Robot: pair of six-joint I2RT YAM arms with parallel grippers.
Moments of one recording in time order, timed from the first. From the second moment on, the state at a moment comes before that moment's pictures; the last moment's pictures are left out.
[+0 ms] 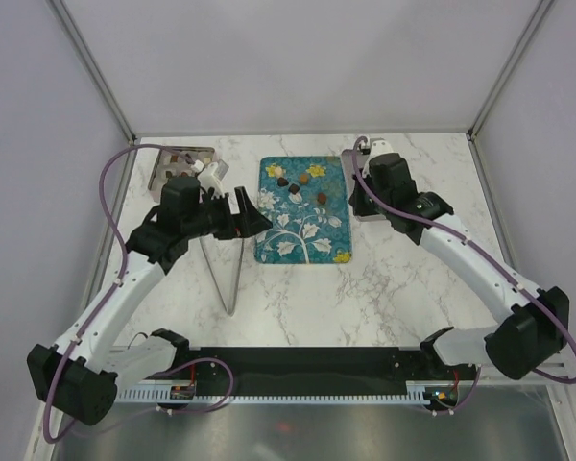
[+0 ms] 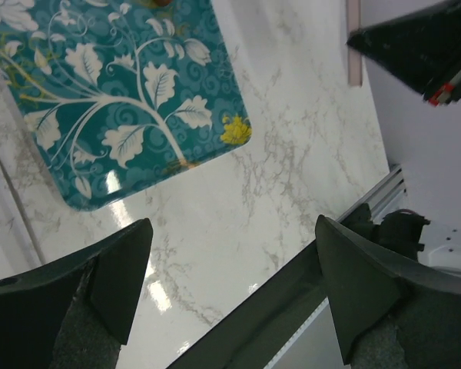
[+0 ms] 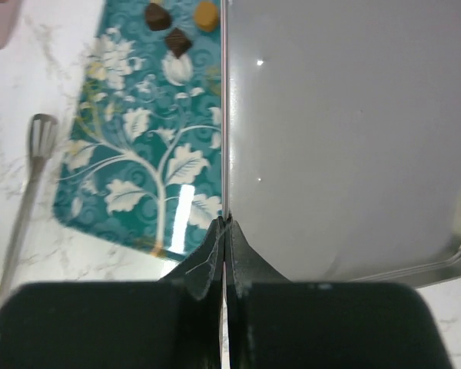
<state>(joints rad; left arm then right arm) -0.39 1.01 0.95 -0.49 0.40 -0.50 0.46 1.36 1.20 -0.49 0.11 0.29</state>
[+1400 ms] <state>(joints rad) -0.39 1.46 1.20 -0.30 0.52 -0.71 1.05 1.44 1.24 -0.40 0.35 0.31</state>
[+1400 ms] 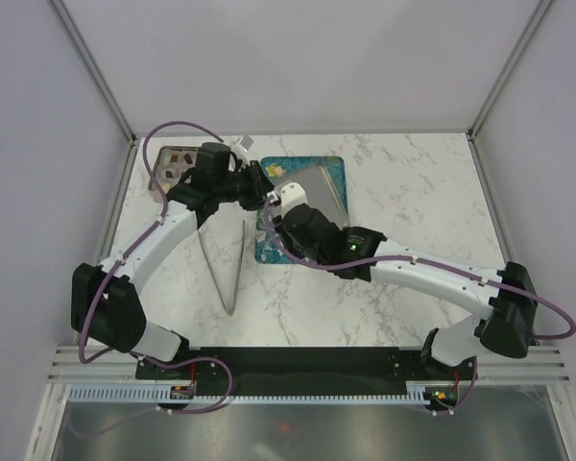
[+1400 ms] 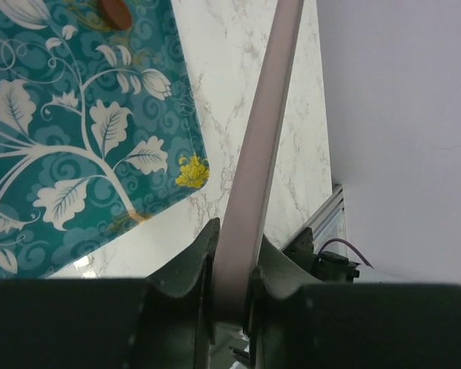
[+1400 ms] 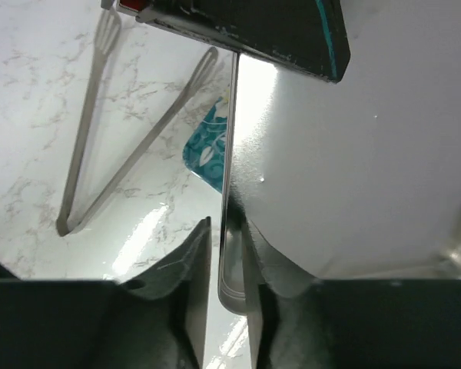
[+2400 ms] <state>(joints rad) -0.34 1.53 1.24 -0.34 0.58 -0.86 1.36 2.01 1.50 -0.65 1.41 0.03</state>
